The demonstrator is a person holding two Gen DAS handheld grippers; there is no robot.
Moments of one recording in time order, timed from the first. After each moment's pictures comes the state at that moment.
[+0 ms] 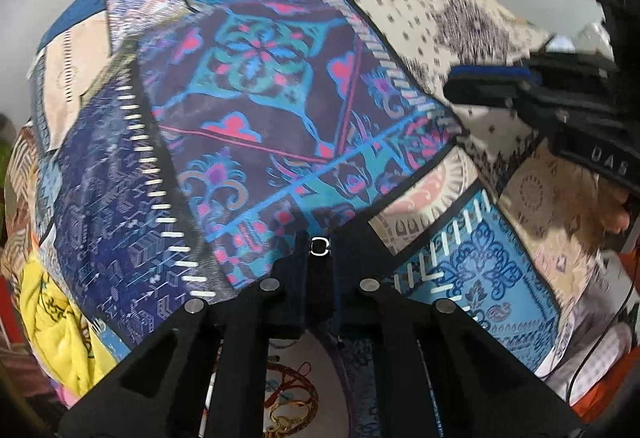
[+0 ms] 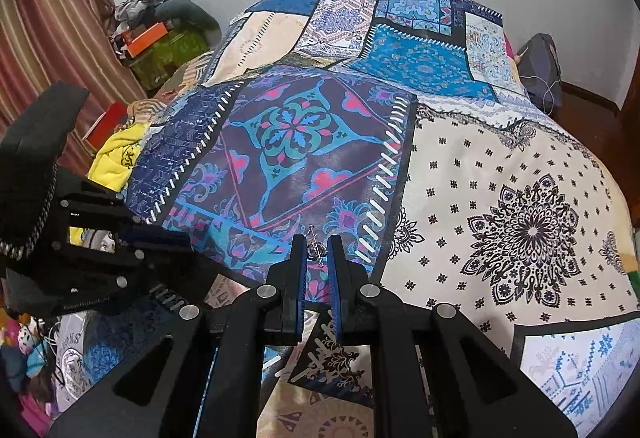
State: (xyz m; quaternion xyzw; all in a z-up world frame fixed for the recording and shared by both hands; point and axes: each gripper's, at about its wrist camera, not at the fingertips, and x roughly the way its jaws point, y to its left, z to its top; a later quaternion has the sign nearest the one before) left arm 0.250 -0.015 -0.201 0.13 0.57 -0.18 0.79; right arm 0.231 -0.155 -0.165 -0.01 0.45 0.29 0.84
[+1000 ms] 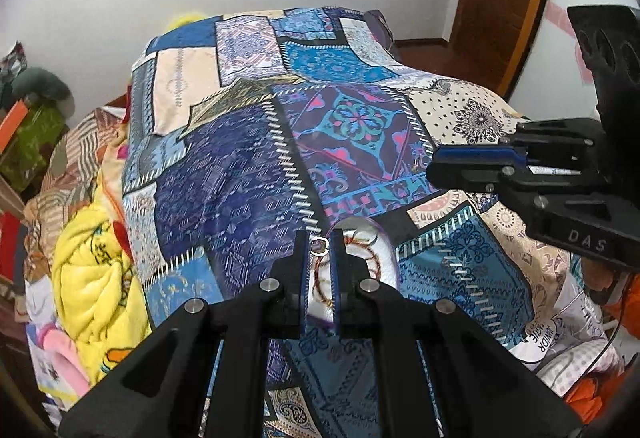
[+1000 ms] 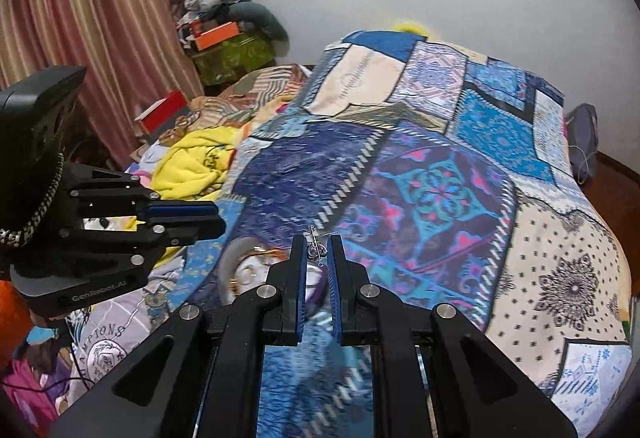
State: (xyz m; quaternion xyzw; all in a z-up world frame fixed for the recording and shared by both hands) left arm 0.154 0.074 -0.115 0.06 0.45 -0.11 0.89; right arm 0.159 -0.056 -0.096 -0.06 0.39 0.37 0.84
